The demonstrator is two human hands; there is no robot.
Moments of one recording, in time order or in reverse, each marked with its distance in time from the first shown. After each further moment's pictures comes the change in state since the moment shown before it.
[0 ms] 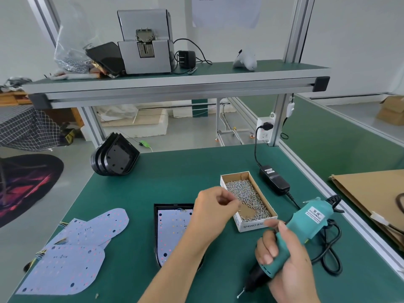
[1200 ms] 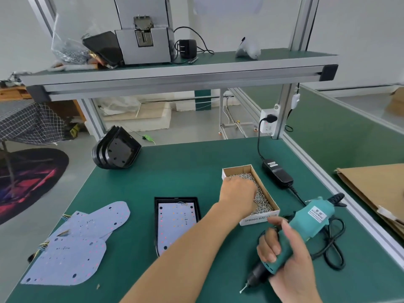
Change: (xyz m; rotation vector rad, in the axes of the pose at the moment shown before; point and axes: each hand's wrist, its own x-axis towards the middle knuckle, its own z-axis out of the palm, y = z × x) left_hand 0.056 0.011 0.059 1.149 -0.277 0.294; right_hand 0.008 0.010 -0.022 0.086 -0.033 0.051
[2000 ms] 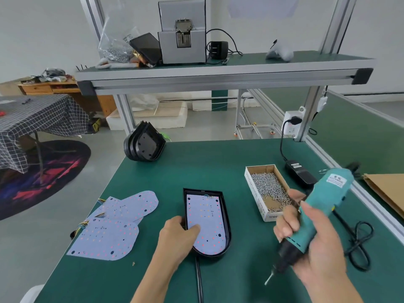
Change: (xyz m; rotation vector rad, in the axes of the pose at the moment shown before) left_hand -0.190 -0.124 0.034 -0.977 0.192 -0.898; right_hand -0.015 -0.015 0.052 -0.073 -0.162 -0.039
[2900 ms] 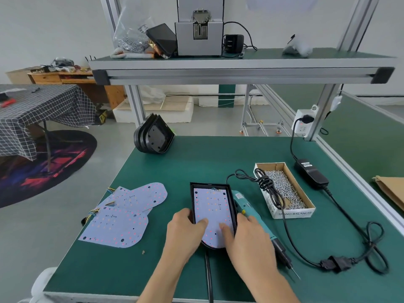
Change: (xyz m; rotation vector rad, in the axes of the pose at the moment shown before) left_hand -0.001 -0.006 0.002 -0.022 0.079 0.067; right_hand -0.009 0.099 0.045 -1.927 -0.037 0.054
